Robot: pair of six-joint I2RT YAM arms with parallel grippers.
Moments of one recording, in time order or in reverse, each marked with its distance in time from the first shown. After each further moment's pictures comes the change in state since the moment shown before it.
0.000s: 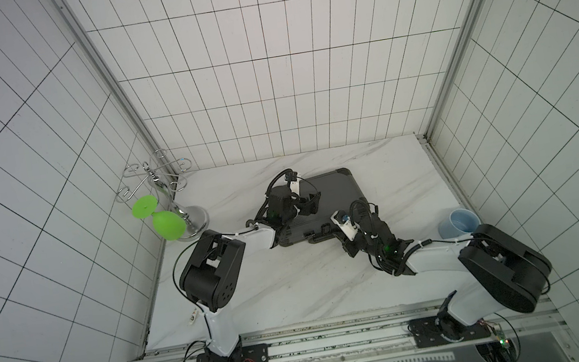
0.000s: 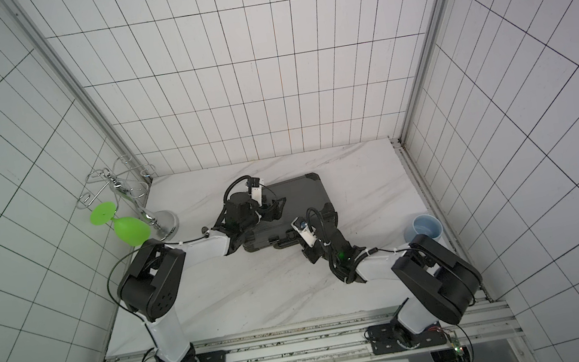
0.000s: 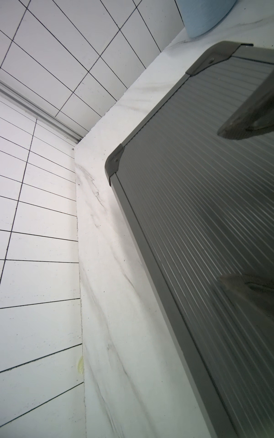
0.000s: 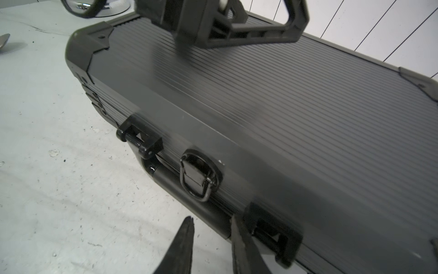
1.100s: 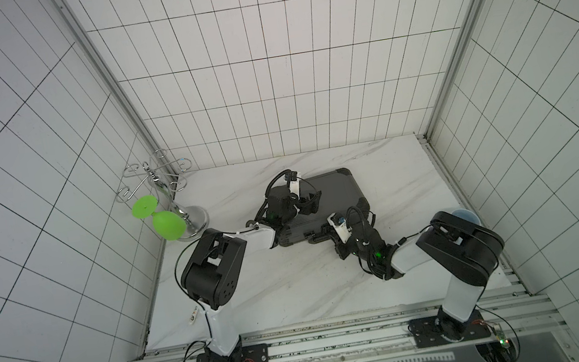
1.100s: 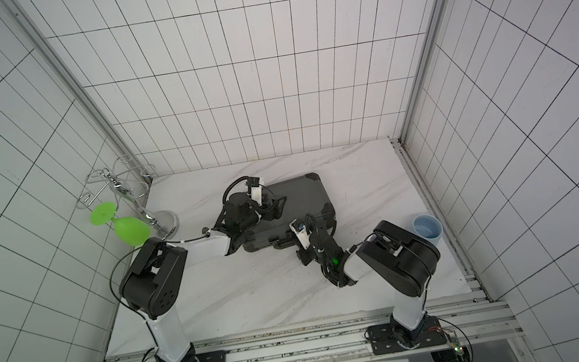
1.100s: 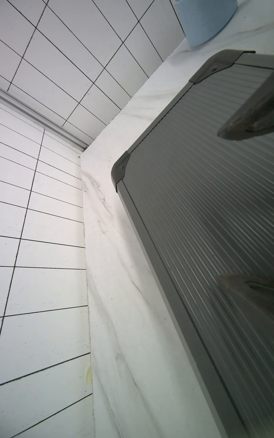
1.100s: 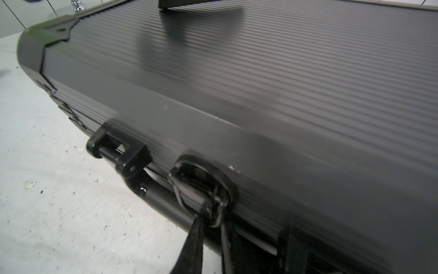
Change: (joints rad) left arm 0.005 0.007 -0.007 0.045 0.027 -0.001; right arm 0.033 0.255 0.004 0.297 0.073 0.156
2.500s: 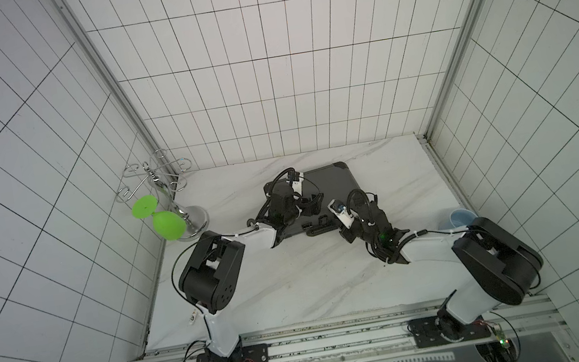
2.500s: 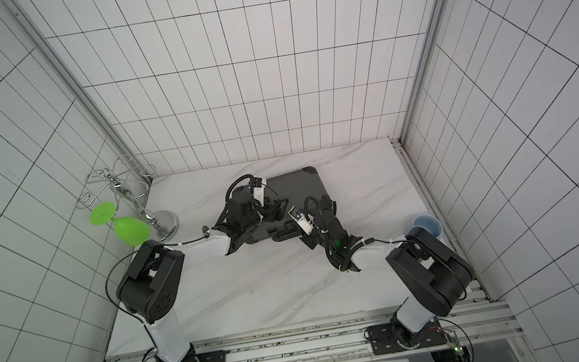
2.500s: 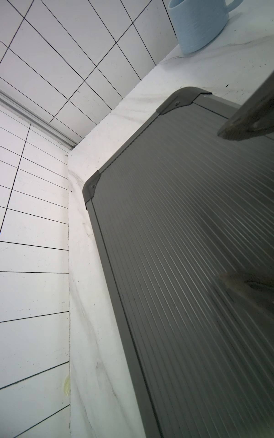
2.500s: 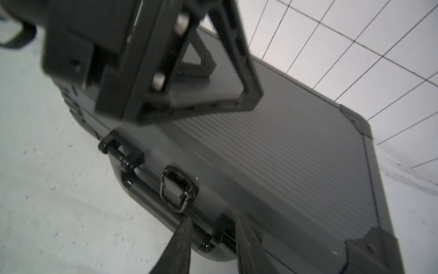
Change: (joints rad) left arm -0.011 -0.033 0.018 -0.114 -0.017 -0.033; right arm -0.114 -0.204 0.109 -0.335 -0.095 -0.392
